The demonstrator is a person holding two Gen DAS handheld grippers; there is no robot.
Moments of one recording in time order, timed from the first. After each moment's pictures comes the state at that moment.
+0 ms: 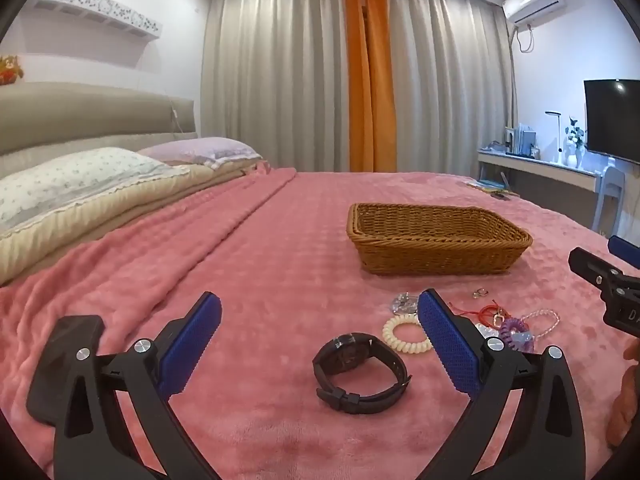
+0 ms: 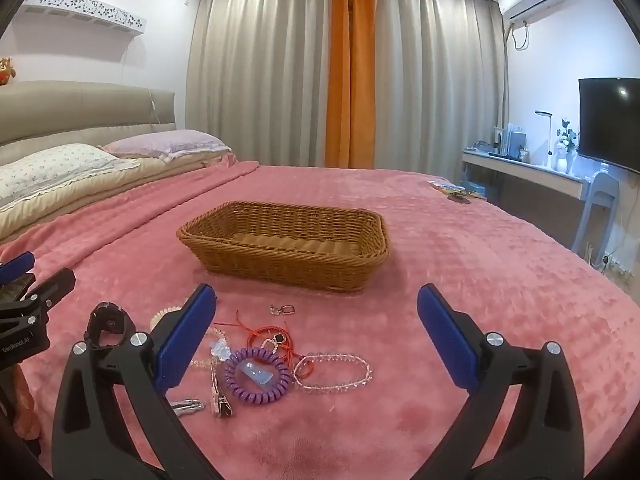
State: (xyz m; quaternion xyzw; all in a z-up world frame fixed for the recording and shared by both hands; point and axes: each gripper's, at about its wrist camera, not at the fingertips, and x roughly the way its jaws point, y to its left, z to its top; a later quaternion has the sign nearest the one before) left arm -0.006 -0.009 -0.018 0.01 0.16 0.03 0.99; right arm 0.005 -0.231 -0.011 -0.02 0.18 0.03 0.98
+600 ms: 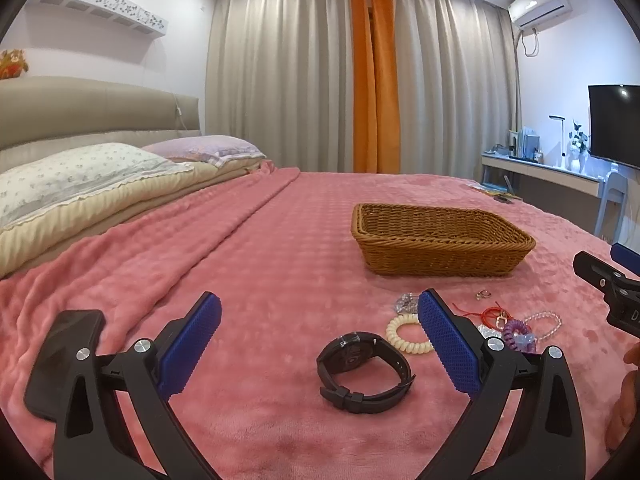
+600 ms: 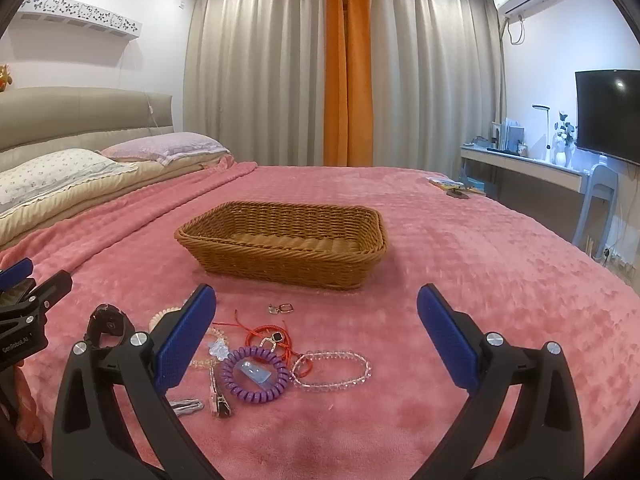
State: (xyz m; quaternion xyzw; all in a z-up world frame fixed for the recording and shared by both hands) left arm -0.006 -0.006 -0.020 0.00 0.16 0.04 0.99; right arm 0.004 -0.237 -0.012 -0.01 0.18 0.03 0.98
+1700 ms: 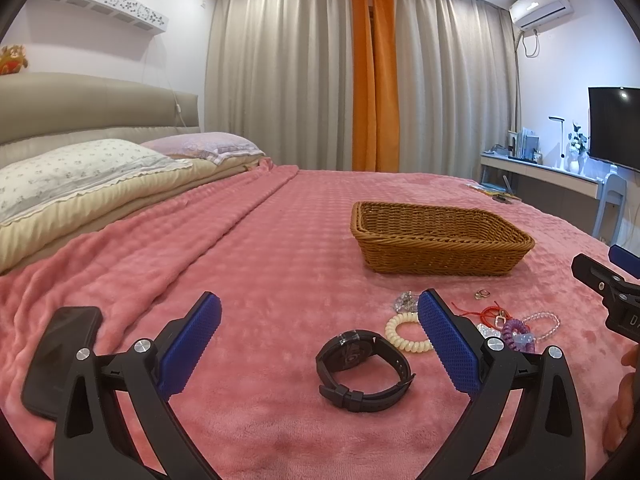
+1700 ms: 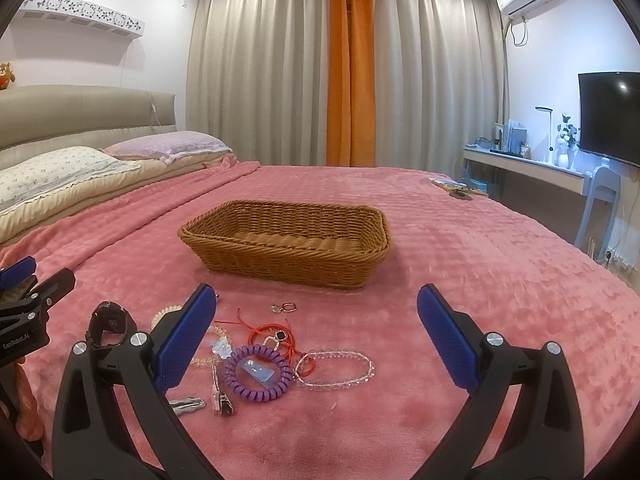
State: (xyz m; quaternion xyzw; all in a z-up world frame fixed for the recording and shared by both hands) left arm -0.005 -0.005 -0.022 0.00 0.16 0.03 0.99; right arm 0.004 -0.236 -0.014 -0.01 0.18 0.04 0.98
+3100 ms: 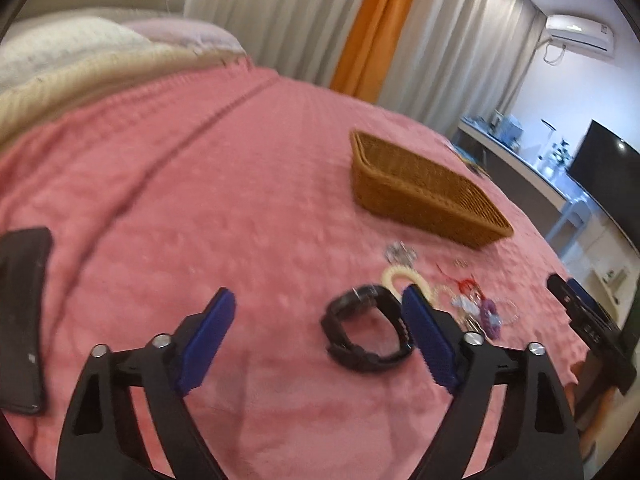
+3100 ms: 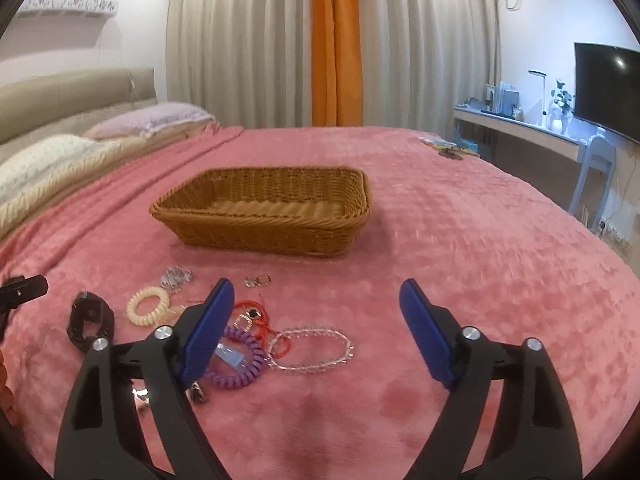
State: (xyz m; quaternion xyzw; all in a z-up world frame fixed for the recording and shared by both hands) left arm 0.036 0.061 -0.037 -0.14 0.33 -0.07 0.93; right arm 0.030 -0.252 -0.020 0.00 0.26 0.02 0.97
